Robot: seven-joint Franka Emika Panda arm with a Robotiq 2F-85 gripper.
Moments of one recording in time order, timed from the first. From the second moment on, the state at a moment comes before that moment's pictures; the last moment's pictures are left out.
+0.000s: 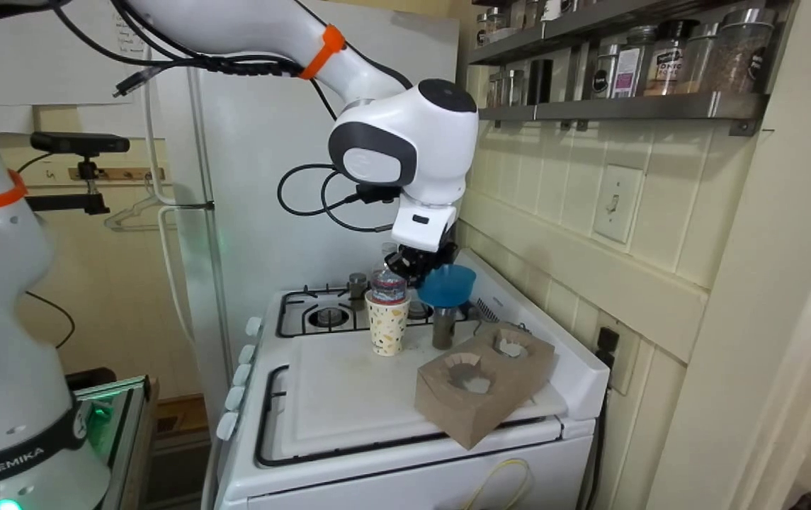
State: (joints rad) arm -0.08 0.00 -0.08 -2.23 0.62 2.23 0.95
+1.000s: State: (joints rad) arm -0.08 0.04 -0.08 -2.22 0.64 2.24 0.95
